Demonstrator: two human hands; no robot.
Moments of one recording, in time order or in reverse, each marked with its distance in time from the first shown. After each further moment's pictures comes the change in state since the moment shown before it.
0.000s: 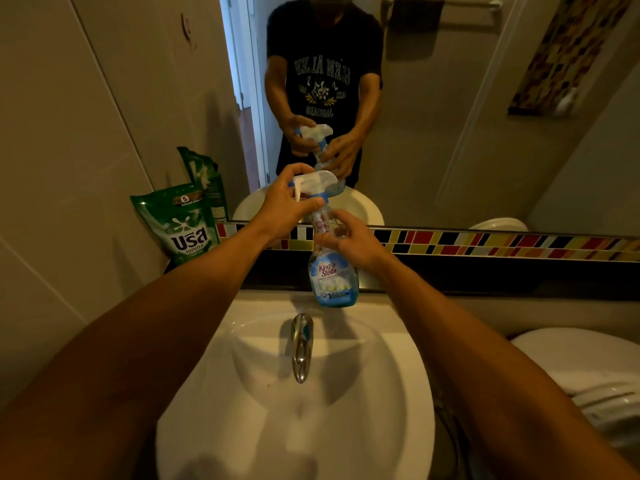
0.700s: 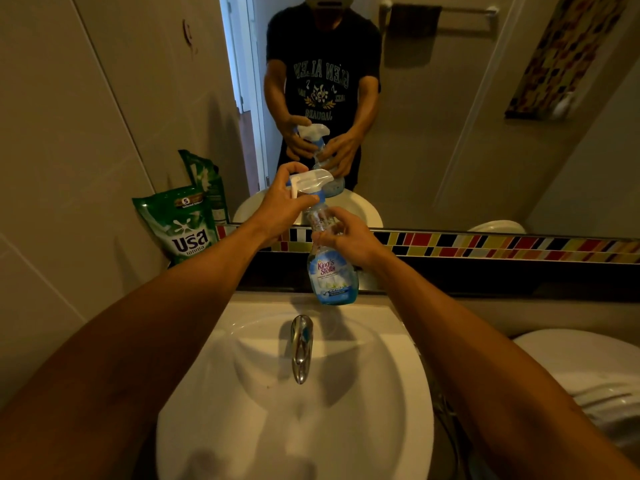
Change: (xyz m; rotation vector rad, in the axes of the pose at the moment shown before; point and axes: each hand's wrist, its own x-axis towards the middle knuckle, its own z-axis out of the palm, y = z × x) left_hand 0.001 0.007 -0.004 -0.031 -0.022 -0.012; right_hand 0.002 -0.011 0.001 -0.017 -0.011 -0.002
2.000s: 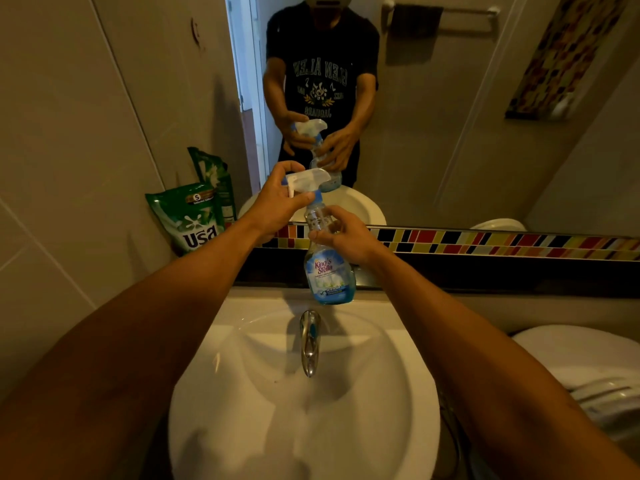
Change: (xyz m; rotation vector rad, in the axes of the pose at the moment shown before) left_hand -0.015 0.005 -0.027 0.026 0.010 0.005; right_hand -0.003 -0.010 0.024 -0.038 -0.007 -0.043
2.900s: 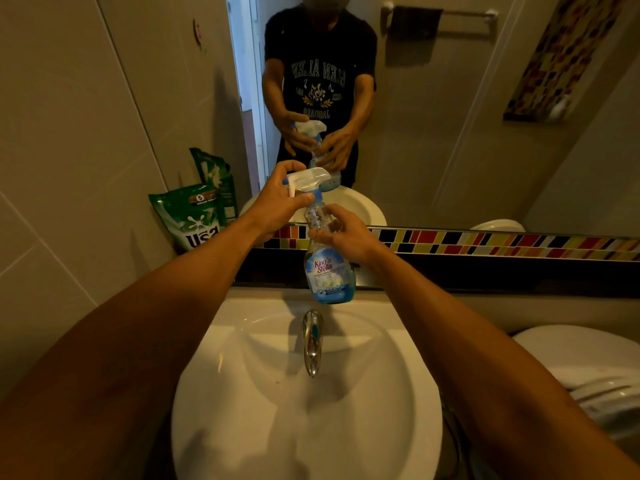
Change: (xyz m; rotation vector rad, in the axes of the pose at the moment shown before) left_hand 0.000 0.003 -0.007 0.029 -0.009 -0.009; right_hand 0.002 -0.006 0.006 -0.026 -0.005 0.001
